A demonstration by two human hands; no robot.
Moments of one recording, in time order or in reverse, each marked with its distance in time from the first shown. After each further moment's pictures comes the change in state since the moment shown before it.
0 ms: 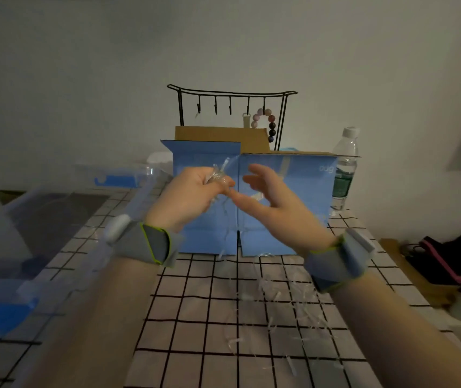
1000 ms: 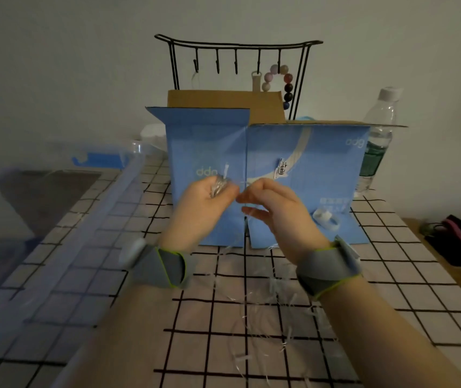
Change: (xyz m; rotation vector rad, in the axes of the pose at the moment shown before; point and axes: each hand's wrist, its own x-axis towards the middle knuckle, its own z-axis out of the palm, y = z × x) left_hand 0.022 -0.071 0.036 -0.053 0.114 -0.025; right_hand 0.039 0.067 0.028 0.558 0.054 0.200
